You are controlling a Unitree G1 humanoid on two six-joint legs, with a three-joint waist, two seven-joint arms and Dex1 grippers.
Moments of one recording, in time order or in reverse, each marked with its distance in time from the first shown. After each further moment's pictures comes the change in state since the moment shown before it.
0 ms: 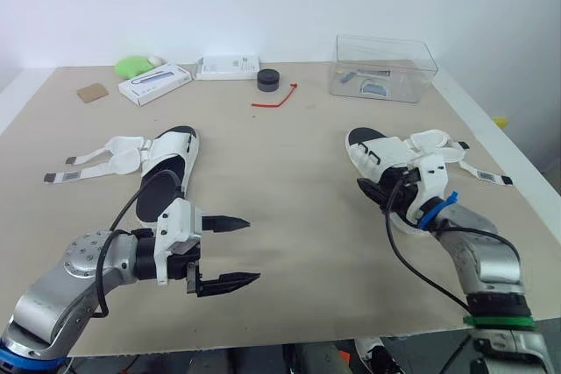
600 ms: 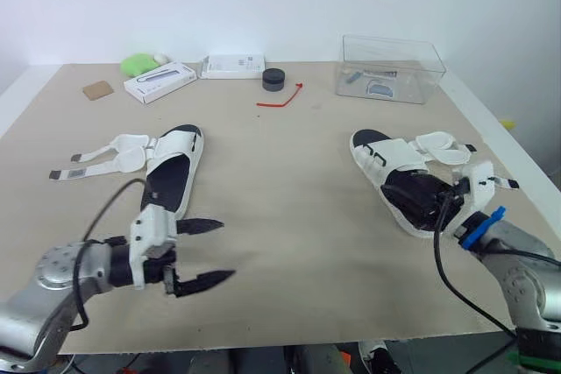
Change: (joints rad) left arm 0.059 0.011 0.067 0.027 0.001 -0.038 -0.042; right arm 0.247 -0.118 -0.168 -0.305 0.238 0.184 0.030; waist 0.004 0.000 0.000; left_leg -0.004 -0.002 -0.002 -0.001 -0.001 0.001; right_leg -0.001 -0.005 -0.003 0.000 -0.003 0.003
